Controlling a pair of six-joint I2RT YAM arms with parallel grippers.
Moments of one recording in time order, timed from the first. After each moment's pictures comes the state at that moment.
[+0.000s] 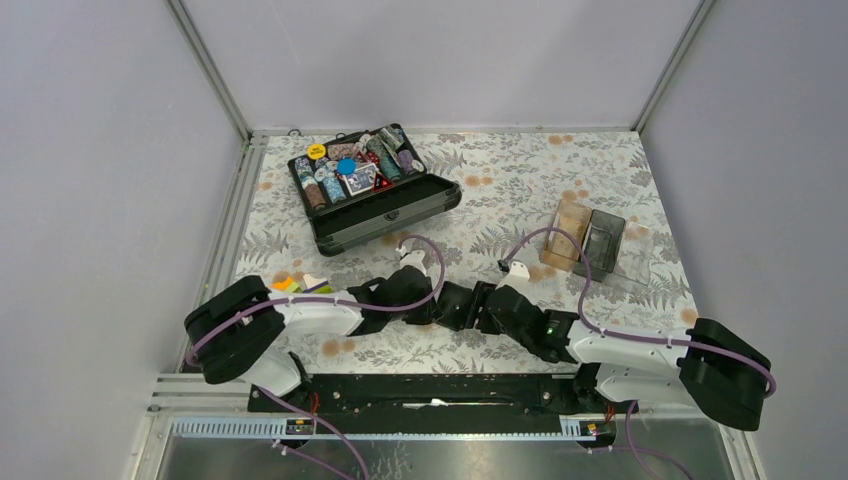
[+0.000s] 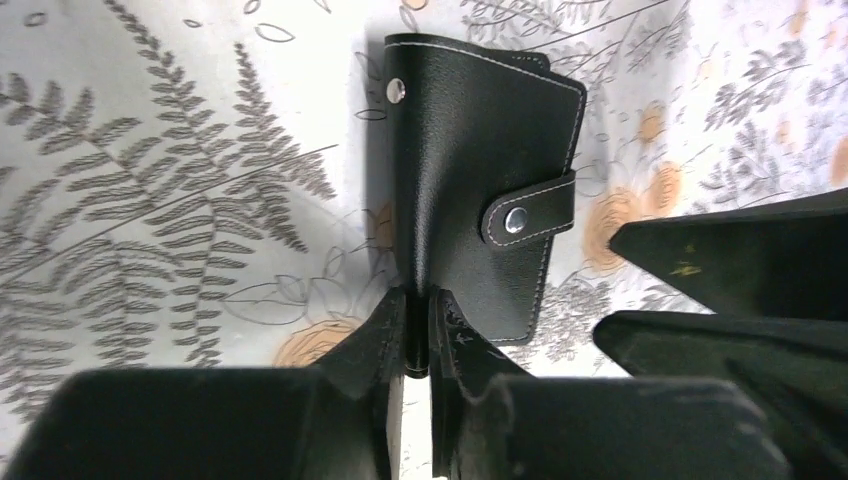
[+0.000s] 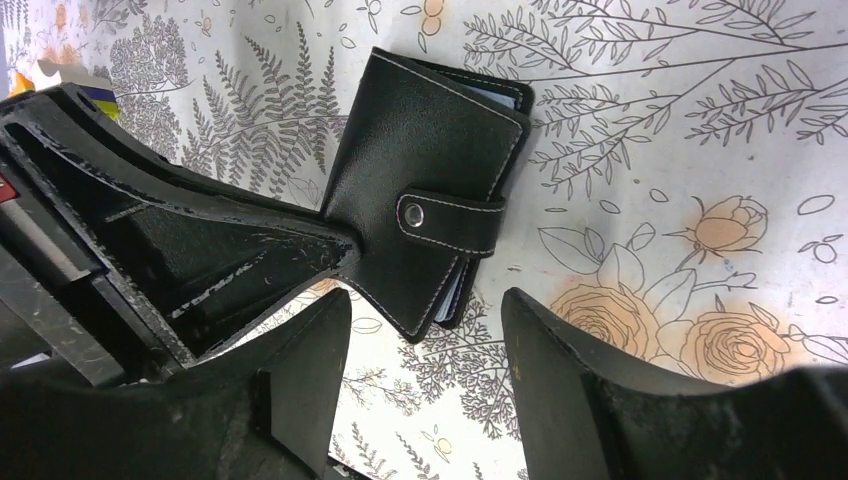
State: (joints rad) left arm -0.99 1.47 0.57 0.09 -0.08 -0.86; right arm 1.04 1.11 0.36 0.04 0.32 1.03
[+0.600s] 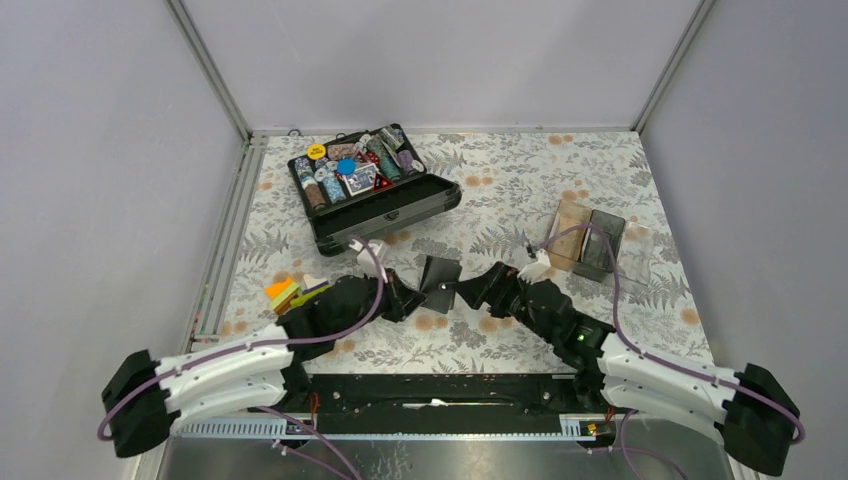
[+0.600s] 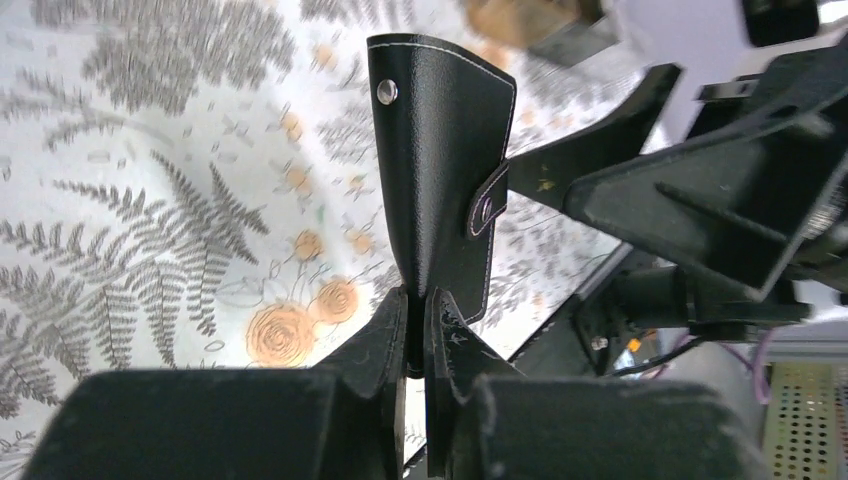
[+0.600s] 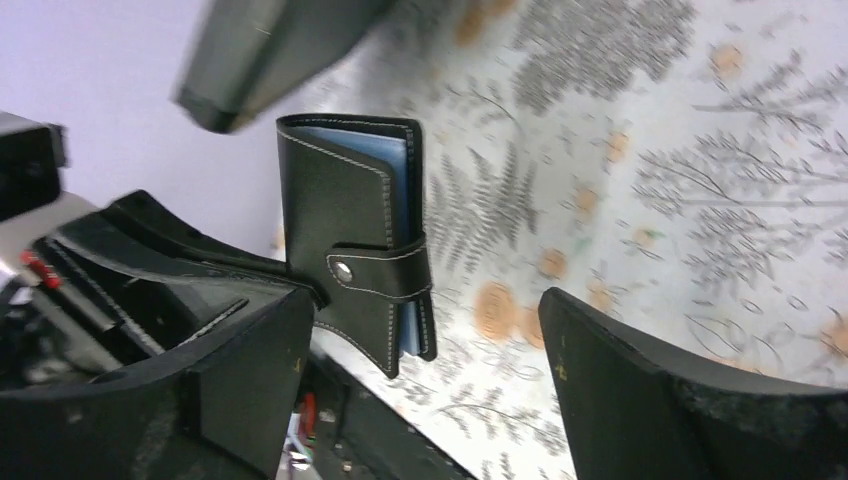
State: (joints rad) left arm -0.99 0.92 0.41 0.11 -0.11 -0.78; right arm 0.94 0.86 0.30 0.16 0.22 1.03
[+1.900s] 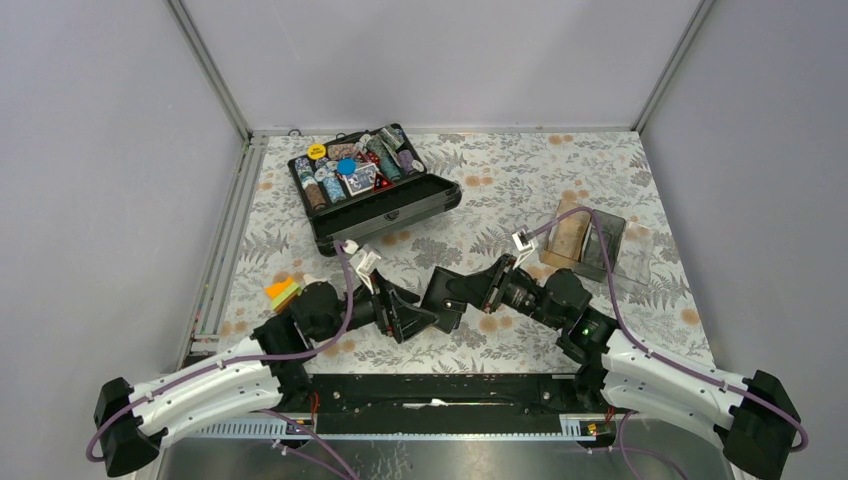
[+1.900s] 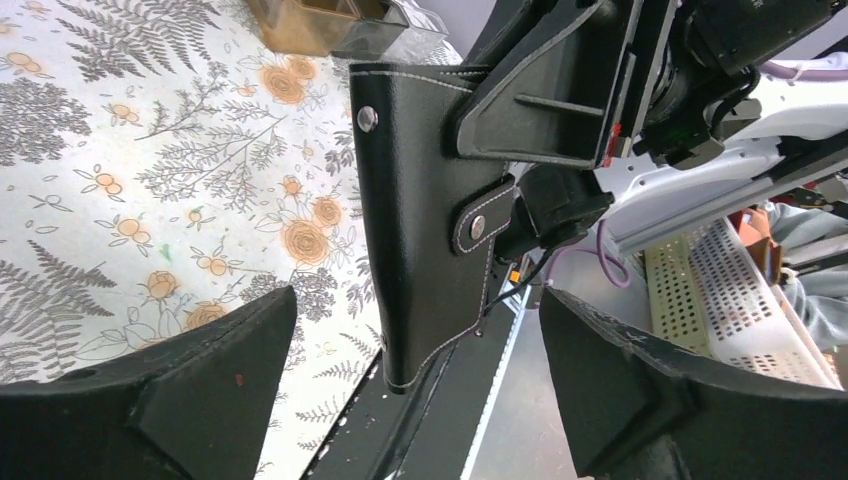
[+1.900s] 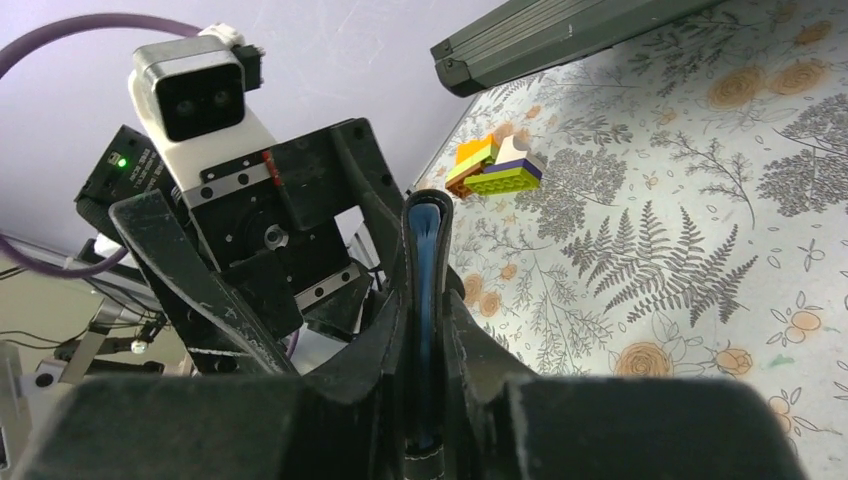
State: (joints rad) left arm -0.99 0.62 0.38 0.13 0.16 -0.66; right arm 0.89 0.77 0.37 0.41 -0.13 0.85
